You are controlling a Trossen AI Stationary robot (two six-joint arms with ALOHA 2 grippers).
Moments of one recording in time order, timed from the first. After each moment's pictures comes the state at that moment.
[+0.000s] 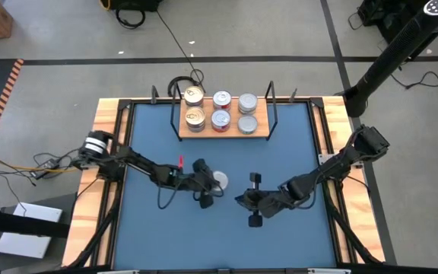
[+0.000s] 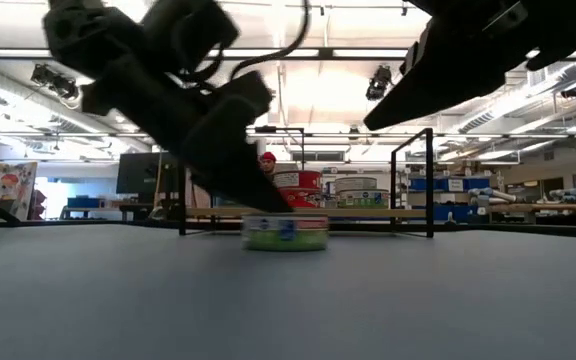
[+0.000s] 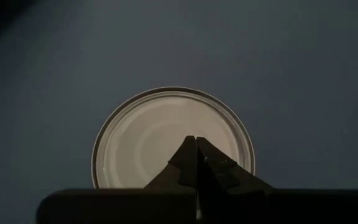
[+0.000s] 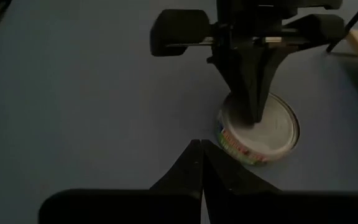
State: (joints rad) left arm -0.22 1.80 0.75 0.36 -0.32 -0.32; right arm 0.49 1.62 0.85 0.04 0.51 0.26
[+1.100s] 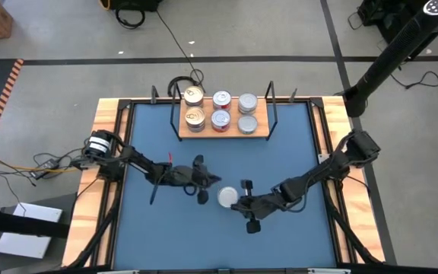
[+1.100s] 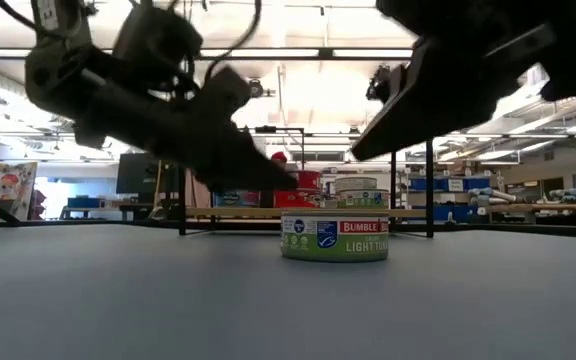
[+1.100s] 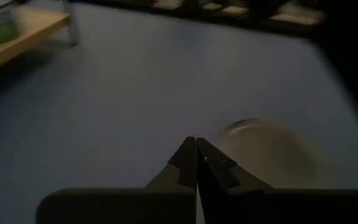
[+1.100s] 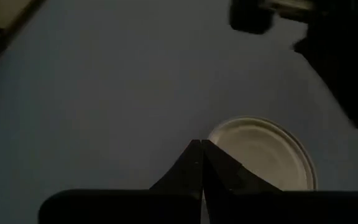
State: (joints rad) left arm -0.18 1.83 0.60 0.92 -0.25 -0.22; right arm 0.47 1.72 0.88 0.14 0.34 0.17
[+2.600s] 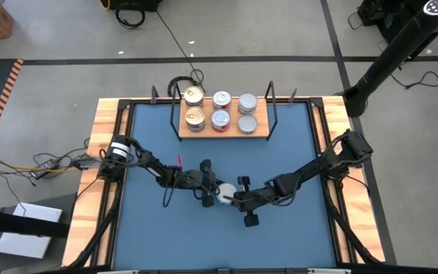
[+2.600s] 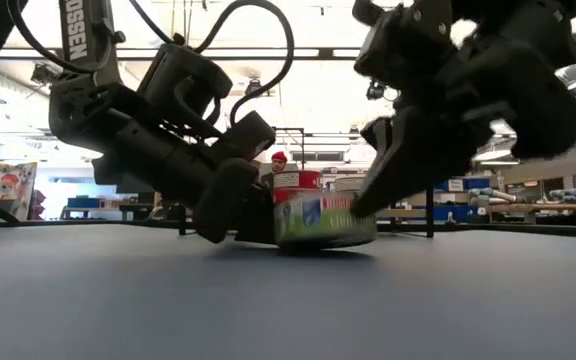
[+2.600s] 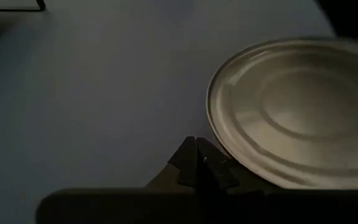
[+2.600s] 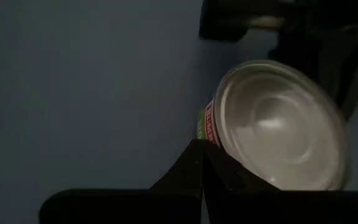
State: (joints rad) left arm -0.17 2.04 0.70 0.92 -0.21 -0.09; right arm 0.37 1.79 0.88 0.10 0.21 0.14
